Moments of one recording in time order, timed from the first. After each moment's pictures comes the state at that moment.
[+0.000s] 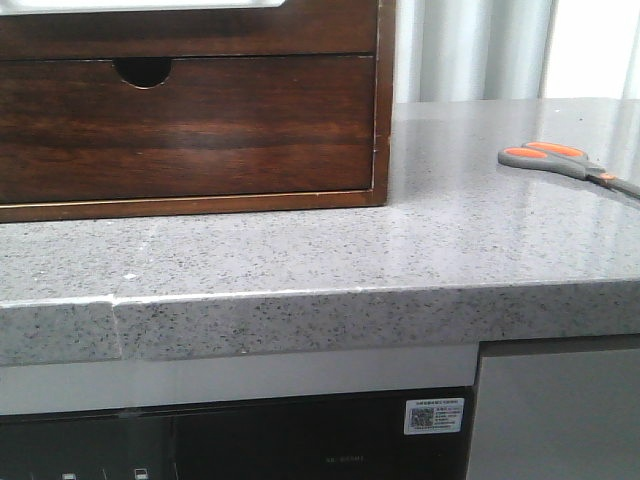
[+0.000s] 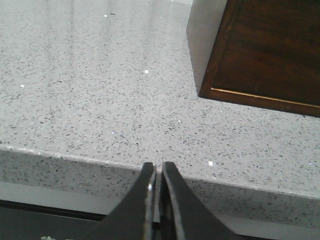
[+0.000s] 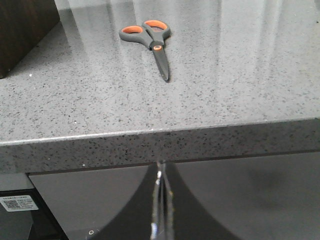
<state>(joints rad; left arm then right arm) 0.06 0.00 0.00 -0.04 0.32 -0.16 0.03 -0.01 0.01 -0.11 0.33 0.19</state>
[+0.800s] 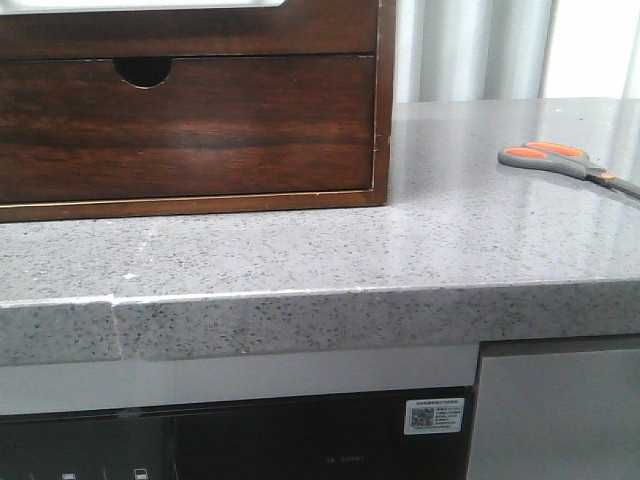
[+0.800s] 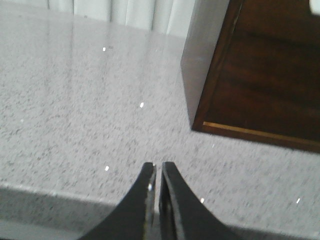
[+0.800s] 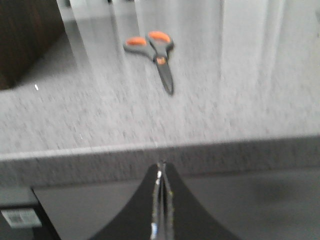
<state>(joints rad) 0.06 0.00 0.00 -0.06 0.20 -0.16 0.03 -0.01 0.01 -0.11 0.25 0.19</state>
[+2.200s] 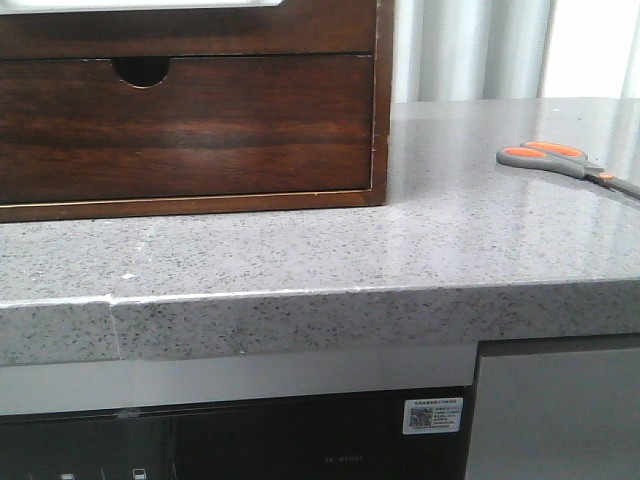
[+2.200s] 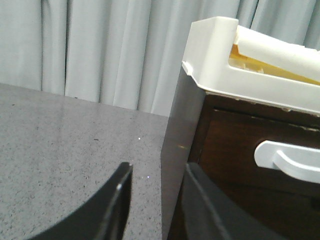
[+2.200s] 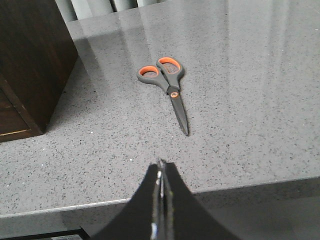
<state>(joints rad) 0.06 0.29 -0.33 -0.07 0.06 -0.16 0.03 0.29 -0.36 -0.01 0.46 0.19</state>
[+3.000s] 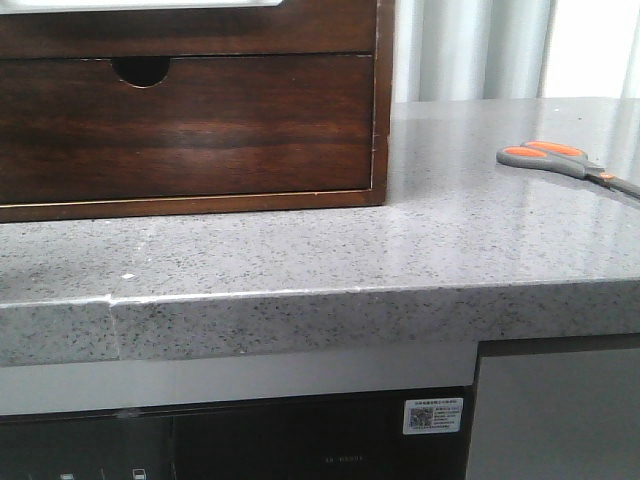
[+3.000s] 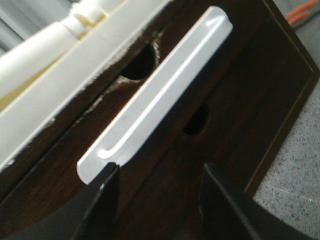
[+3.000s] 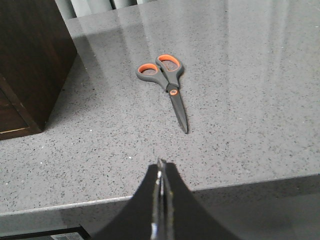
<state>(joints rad) -0.13 0.83 -0.34 0.89 -0.52 -0.04 0.03 0.29 -0.36 -0.01 0.47 0.19</state>
